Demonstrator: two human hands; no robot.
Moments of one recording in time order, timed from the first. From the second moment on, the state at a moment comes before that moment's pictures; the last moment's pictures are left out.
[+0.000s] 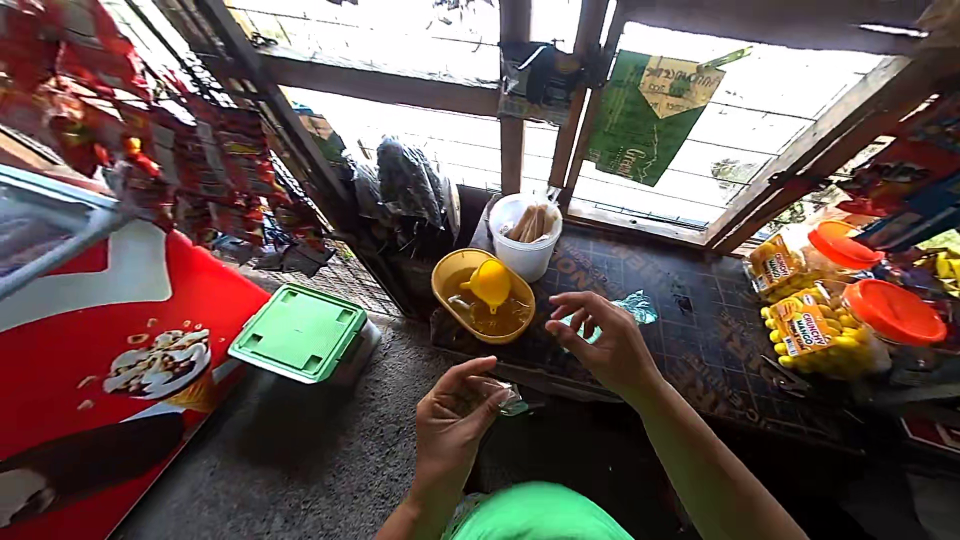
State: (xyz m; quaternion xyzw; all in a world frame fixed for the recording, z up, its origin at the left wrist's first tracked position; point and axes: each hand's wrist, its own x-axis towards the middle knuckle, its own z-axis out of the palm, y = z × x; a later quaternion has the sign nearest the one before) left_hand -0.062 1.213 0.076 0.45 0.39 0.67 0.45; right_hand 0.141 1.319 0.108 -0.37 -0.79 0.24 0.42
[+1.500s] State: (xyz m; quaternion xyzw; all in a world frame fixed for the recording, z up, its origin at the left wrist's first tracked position) left_hand -0.200 1.332 0.051 0.65 0.38 0.59 0.28; right_hand 0.012 1.337 0.137 -0.30 -0.85 0.08 0.43
